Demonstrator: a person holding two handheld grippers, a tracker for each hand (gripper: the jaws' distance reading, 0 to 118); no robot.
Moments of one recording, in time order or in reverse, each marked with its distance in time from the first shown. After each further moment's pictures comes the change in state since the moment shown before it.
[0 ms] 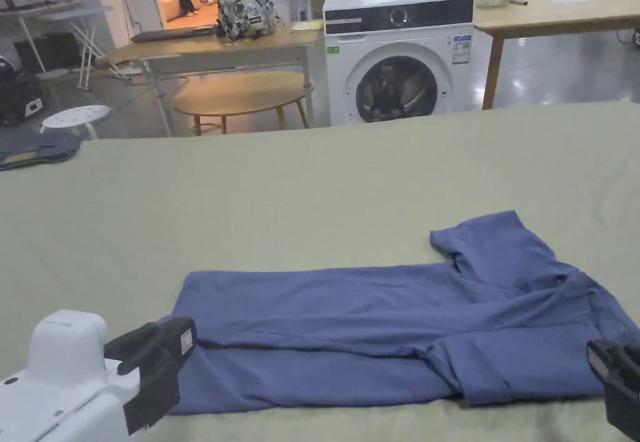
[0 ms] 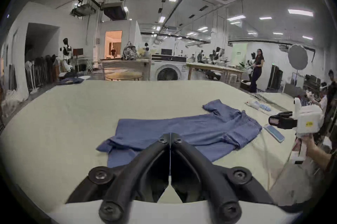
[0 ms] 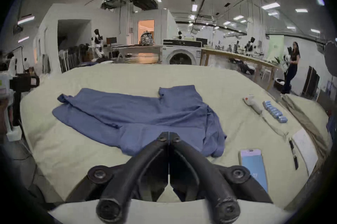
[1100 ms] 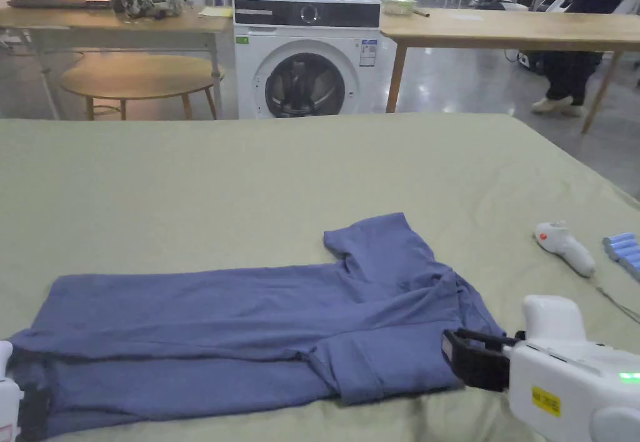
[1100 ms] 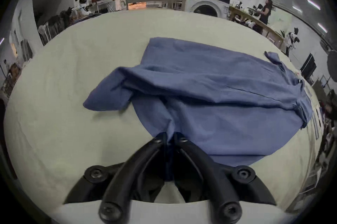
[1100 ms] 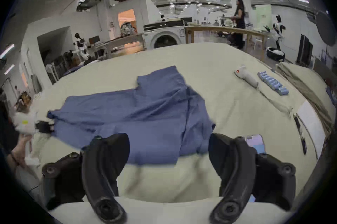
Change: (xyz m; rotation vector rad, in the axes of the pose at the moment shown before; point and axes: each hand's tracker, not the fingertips) left arm -0.067 -0.059 -0.139 -0.552 0.238 0.146; right arm 0.055 0.020 -0.068 -0.157 -0.083 -0.189
